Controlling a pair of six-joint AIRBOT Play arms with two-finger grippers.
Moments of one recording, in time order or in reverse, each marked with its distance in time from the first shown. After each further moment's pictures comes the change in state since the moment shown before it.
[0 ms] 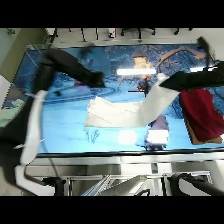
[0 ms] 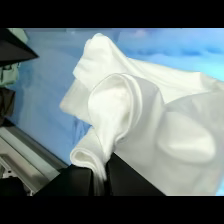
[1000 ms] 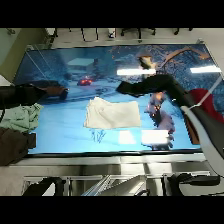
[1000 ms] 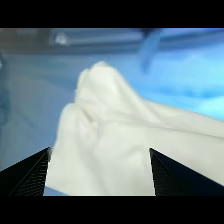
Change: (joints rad) left arm 0.328 0.792 -0.597 0.119 -0.113 0.072; right arm 0.346 -0.274 -0.031 -0.149 0.487 0.156
